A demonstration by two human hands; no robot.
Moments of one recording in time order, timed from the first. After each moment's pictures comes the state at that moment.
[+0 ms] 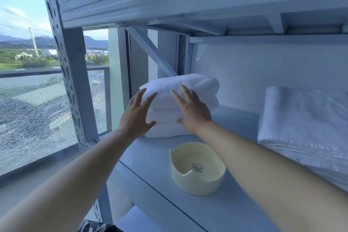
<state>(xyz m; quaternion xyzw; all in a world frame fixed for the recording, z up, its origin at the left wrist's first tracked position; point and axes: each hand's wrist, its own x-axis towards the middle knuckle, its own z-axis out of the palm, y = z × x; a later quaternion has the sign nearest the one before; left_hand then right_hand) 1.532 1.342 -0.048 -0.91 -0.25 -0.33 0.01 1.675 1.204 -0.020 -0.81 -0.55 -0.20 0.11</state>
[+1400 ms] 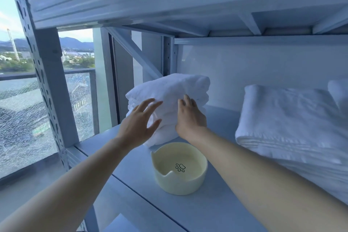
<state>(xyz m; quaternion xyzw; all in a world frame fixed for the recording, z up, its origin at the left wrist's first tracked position) 1.557 1.308 -0.056 -0.91 -0.15 -0.37 -0.03 1.676 1.184 -0.026 -0.88 -0.43 -0.15 0.16</state>
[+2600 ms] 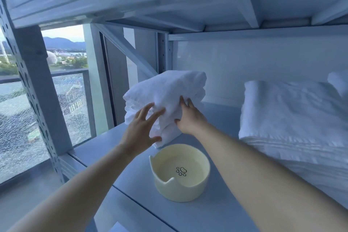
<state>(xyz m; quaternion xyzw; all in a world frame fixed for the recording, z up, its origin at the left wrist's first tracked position) 1.579 1.322 -0.084 -0.93 -0.14 -0.33 -0.01 1.714 1.197 -0.039 -0.89 -0.41 -0.02 0.22</state>
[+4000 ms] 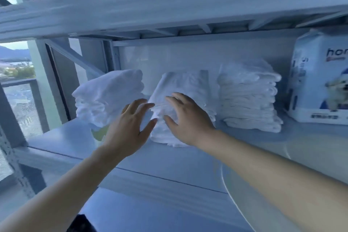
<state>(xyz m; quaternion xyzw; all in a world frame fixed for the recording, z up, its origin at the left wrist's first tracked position) 1.509 1.074 -0.031 -0.92 -0.04 -0.38 -0.05 1.598 0.913 -0.009 -0.82 -0.46 -0.23 0.25</state>
